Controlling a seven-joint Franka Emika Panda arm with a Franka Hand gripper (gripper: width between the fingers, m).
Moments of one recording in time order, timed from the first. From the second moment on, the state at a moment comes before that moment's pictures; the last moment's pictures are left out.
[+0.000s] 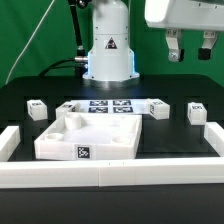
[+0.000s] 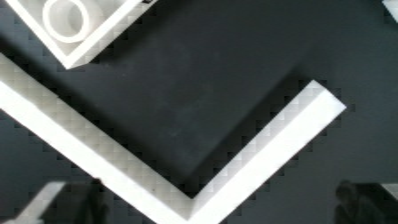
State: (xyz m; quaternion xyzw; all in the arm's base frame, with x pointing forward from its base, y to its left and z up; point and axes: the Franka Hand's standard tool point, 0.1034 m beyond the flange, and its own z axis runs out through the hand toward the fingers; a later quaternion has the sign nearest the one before) arm 0.545 0.100 0.151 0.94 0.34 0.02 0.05
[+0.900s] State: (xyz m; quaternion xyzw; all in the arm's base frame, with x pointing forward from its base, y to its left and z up) arm 0.525 0.085 0.131 0.89 0.46 0.02 0.04
